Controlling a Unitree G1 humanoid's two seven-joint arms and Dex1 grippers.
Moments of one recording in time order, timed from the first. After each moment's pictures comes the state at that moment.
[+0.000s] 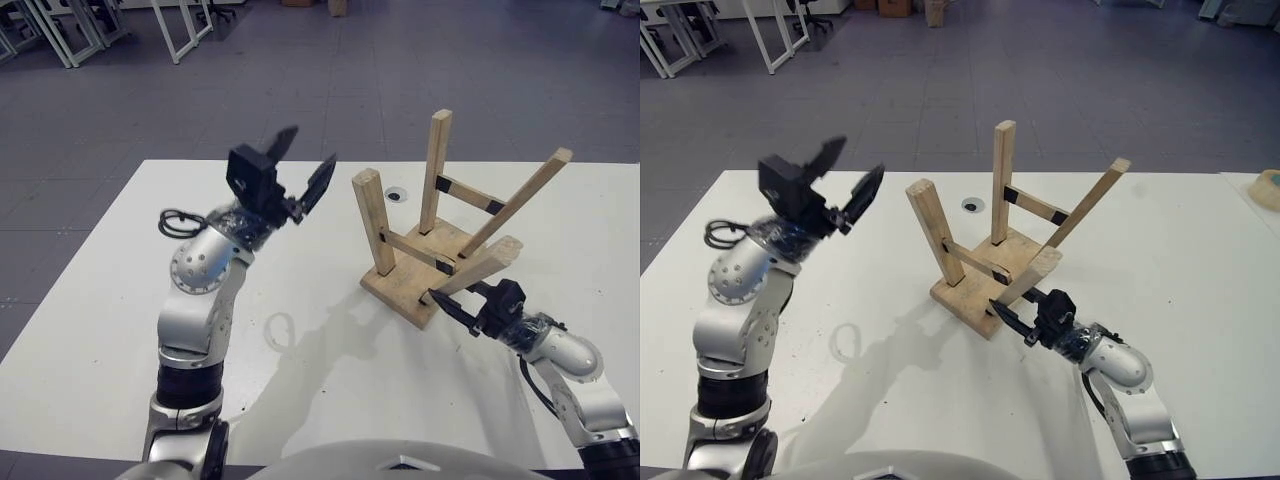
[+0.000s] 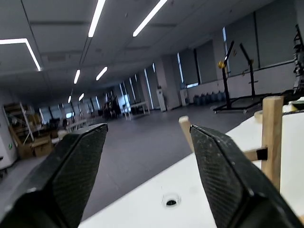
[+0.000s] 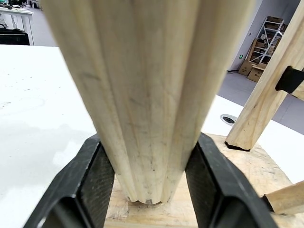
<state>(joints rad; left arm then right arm) -0.35 0.27 0.00 -0.50 -0.27 0.30 -0.44 0.19 -0.56 0.07 -0.14 0.35 -0.13 0.72</state>
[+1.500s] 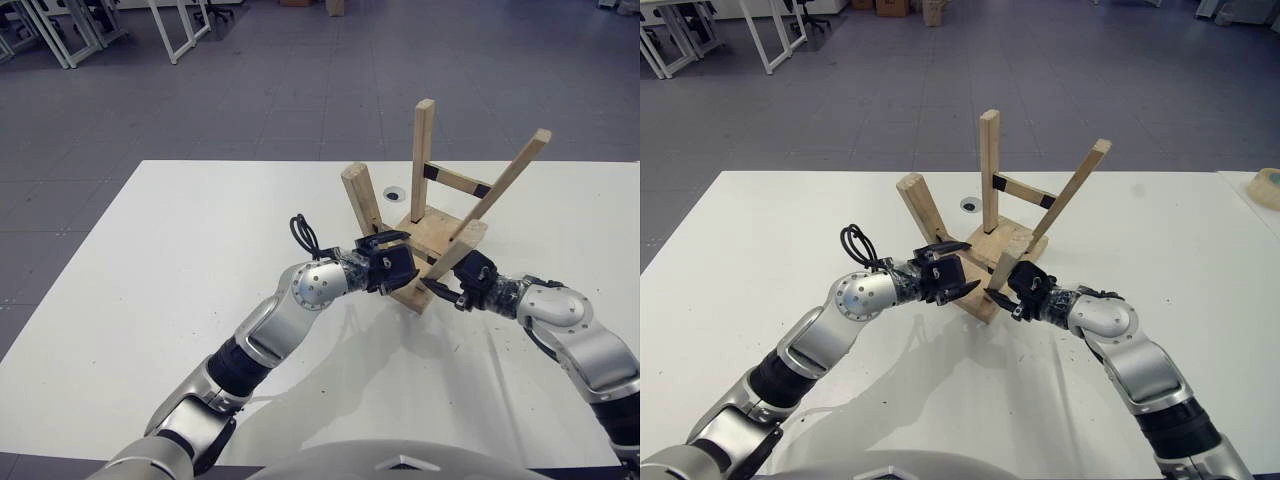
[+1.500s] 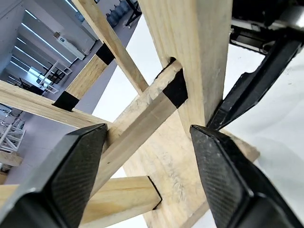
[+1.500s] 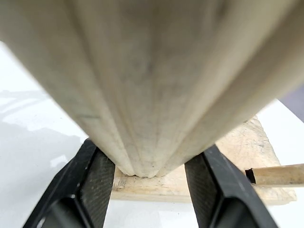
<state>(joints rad) -0.39 0.30 -0.53 -0.25 0.21 0.35 -0.57 -0.06 -0.74 0.24 -0.28 0.23 0.33 0.59</state>
